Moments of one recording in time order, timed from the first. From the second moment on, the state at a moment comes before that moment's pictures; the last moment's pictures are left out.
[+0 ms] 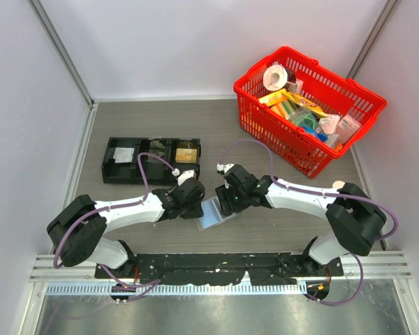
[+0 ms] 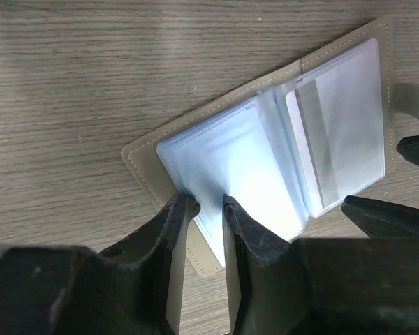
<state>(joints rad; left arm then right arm) -0.91 1.41 0.68 -0.28 -0.17 -0.93 0.86 1.50 0.83 -0.35 -0.05 0.38</state>
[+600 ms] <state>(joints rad) -0.91 1.41 0.67 -0.28 -0.17 -0.94 0.88 1.55 0.83 -0.34 -0.05 0.39</state>
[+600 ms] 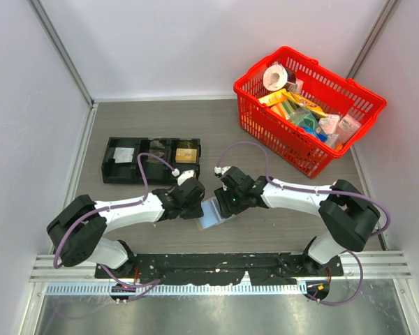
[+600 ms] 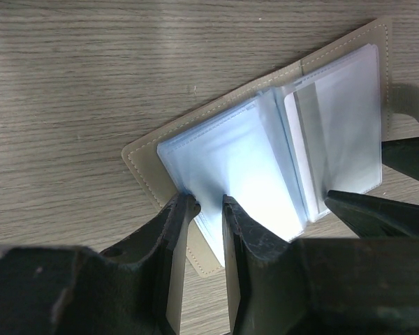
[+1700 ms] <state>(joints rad) -0.91 1.33 0.58 -0.19 -0.17 -1.01 0.96 1.51 0.91 -0.31 -0.25 0.40</state>
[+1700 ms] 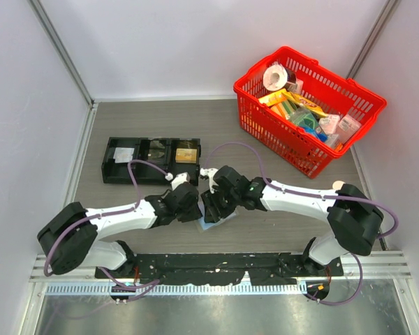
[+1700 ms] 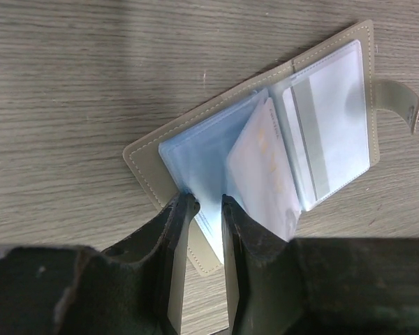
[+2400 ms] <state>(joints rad) -0.91 0.98 0.52 -0.30 -0.29 -1.08 0.87 1.50 0.76 -0.10 -0.30 0.48</state>
